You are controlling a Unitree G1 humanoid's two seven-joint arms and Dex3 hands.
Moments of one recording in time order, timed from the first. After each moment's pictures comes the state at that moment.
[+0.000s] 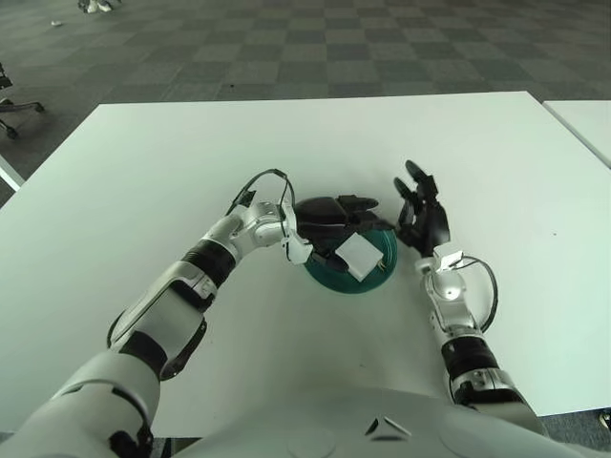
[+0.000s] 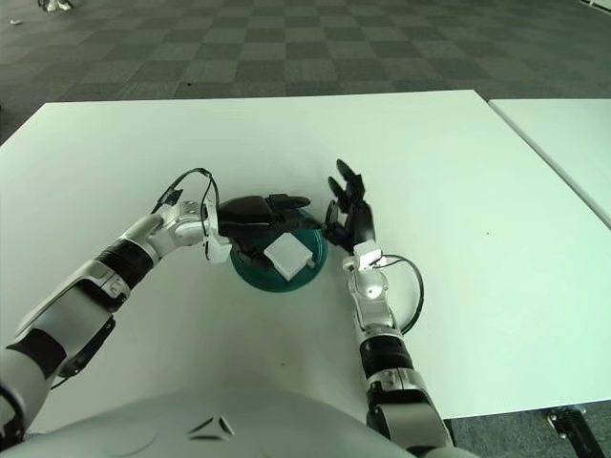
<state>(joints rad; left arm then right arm) -0.65 0.30 -0.58 0.68 0.63 -0.93 -0.25 -0.12 -0.02 0.02 0.52 -0.06 -0.65 -0.04</state>
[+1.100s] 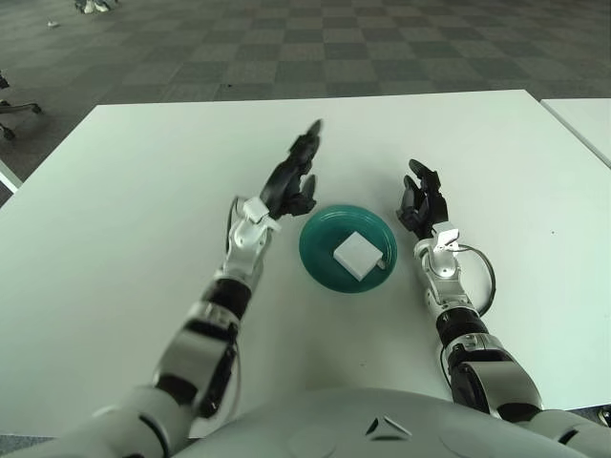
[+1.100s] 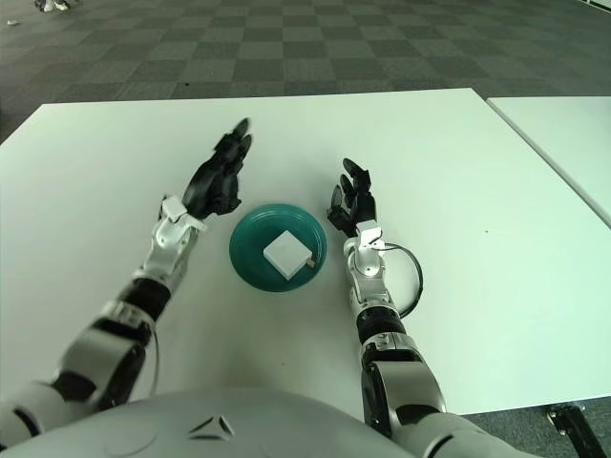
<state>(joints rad) -0.30 -0.05 -0.06 0.59 -0.35 -0.63 -0.25 -0.31 -0.02 -0.07 0.82 -0.02 -0.55 -0.14</state>
